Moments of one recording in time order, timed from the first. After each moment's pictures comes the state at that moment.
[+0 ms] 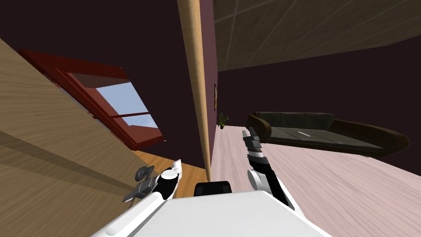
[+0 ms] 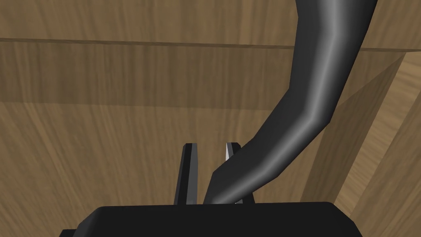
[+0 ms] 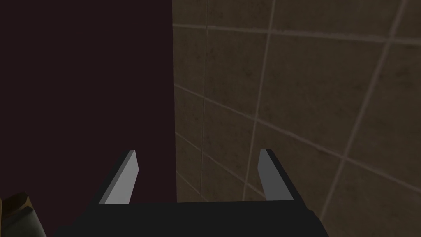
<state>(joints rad) -0.55 0.03 1.46 -0.46 0.65 -1.50 -0.75</state>
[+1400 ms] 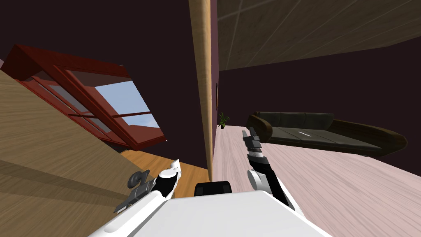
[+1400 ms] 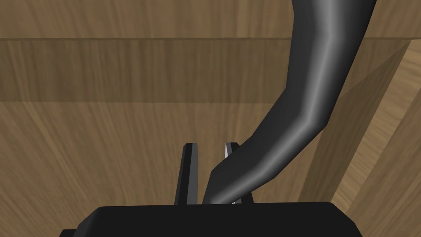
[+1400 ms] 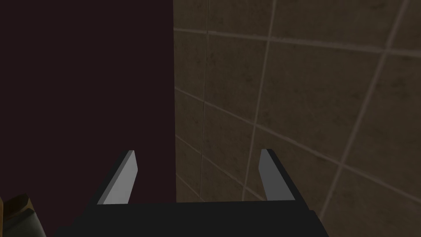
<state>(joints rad) -0.56 0.05 1.53 -0.47 0.68 -1.56 -0.78</state>
